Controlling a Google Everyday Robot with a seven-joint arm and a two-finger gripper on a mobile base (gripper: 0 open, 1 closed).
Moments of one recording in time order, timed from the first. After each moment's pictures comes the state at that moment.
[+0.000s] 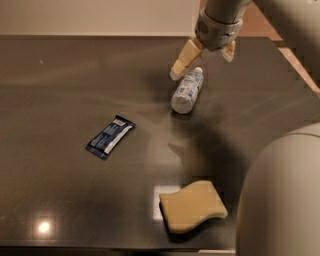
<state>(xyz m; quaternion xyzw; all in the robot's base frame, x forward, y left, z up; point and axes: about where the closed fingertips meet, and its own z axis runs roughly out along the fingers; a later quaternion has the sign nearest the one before) 0.648 -0.119 0.926 -0.26 0.96 0.04 0.12</state>
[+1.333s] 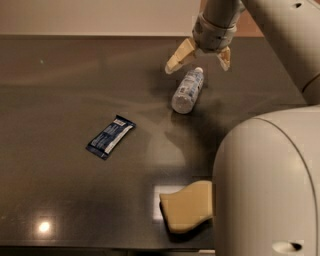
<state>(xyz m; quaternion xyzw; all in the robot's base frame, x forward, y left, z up) 0.674 -0.114 0.906 -0.16 0.98 0.09 0.10</state>
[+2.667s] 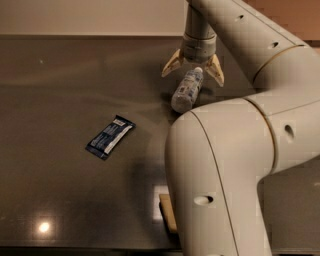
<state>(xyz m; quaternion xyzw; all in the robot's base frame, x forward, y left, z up) 0.704 -0.107 0.854 0.11 0.99 0.02 0.03</state>
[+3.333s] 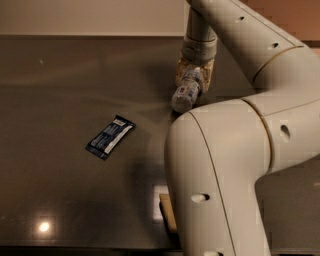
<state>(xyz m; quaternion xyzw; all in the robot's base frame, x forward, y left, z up) 0.704 -0.110 0.847 0.17 0.98 0.03 0.02</state>
